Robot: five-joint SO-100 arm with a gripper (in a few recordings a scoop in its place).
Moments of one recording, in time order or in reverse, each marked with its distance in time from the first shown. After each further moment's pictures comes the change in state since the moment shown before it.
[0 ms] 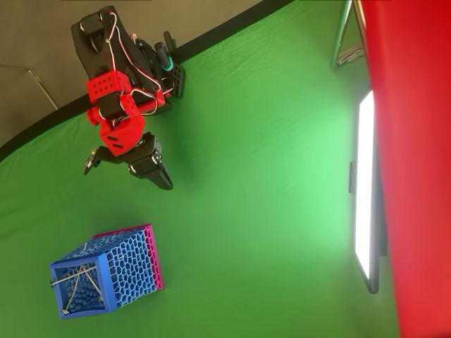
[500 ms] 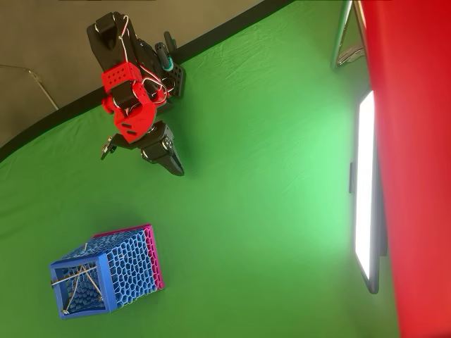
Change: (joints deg) arm -2.4 26.5 21.4 3.3 3.9
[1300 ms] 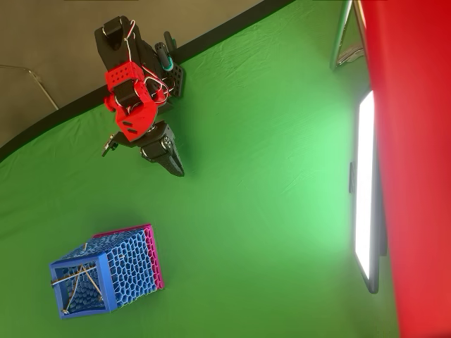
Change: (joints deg) arm 0.8 5.5 2.4 0.2 2.6
